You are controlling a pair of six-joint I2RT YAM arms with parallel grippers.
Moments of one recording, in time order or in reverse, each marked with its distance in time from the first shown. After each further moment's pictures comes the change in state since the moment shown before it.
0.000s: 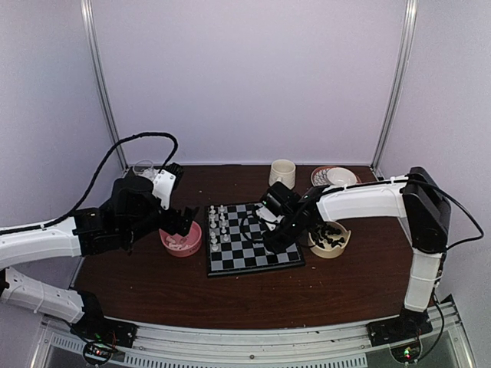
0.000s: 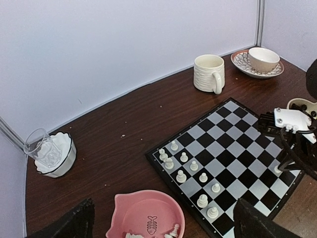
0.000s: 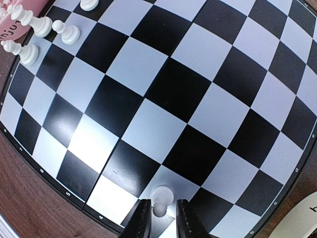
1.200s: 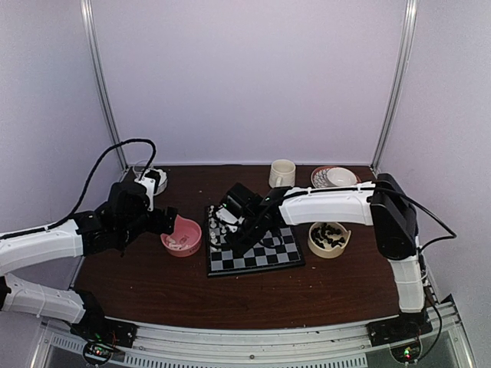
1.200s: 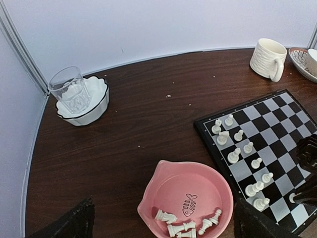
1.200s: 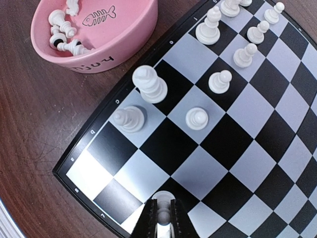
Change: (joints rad) left arm 0.193 -0.016 -0.097 -0.046 -0.011 -0.162; right arm 0.129 0.224 0.352 -0.048 0.000 -0.035
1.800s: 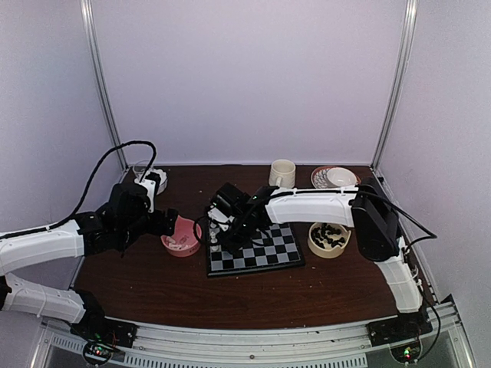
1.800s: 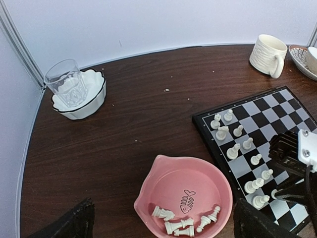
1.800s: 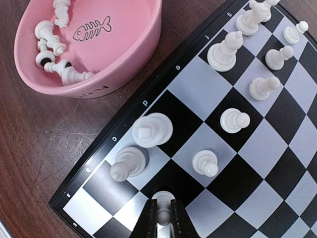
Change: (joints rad) left arm 0.013 0.011 -0.013 -0.001 0.028 -0.027; right arm 0.002 0.142 0.184 -0.056 0.000 -0.016
